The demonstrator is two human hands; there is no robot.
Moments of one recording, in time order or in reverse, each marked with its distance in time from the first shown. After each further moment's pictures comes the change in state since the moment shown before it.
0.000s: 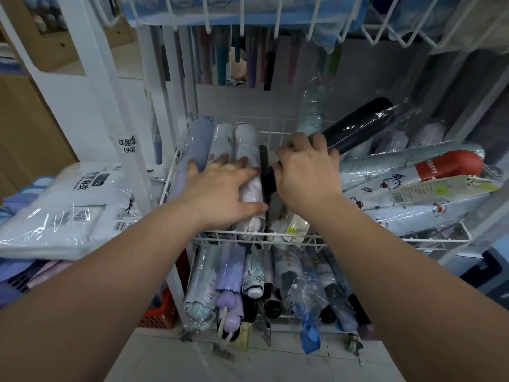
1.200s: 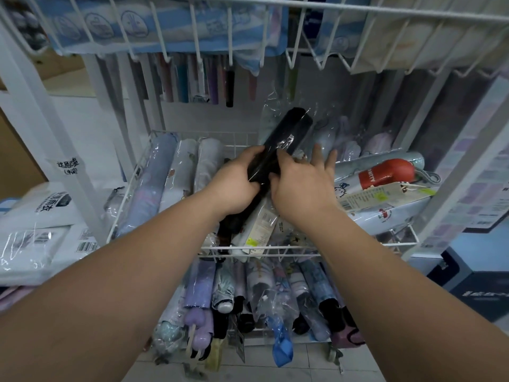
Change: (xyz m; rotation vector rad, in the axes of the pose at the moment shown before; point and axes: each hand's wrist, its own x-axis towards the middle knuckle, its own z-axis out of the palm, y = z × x) left_hand 0.071 0.075 0.011 -0.714 0.180 -0.007; right_hand -0.012 0.058 -0.015 0.083 -0.133 0.186
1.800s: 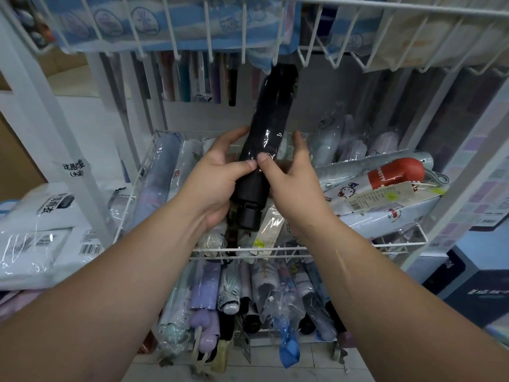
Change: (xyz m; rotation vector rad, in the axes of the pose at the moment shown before) left_hand -0.031 0.014 -0.032 -0.981 0.022 -0.107; right_hand -0.011 -0.035 0.000 1.301 0.018 0.197
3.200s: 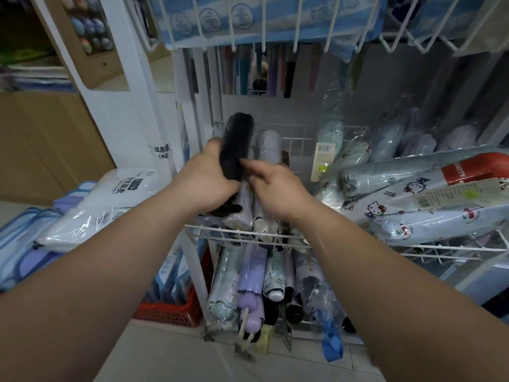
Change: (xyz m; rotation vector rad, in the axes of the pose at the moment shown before) left_hand -0.046 0.037 -0.093 1.176 0.300 -0.139; right_hand 0.005 0.020 0.088 -0.553 -0.441 -0.197
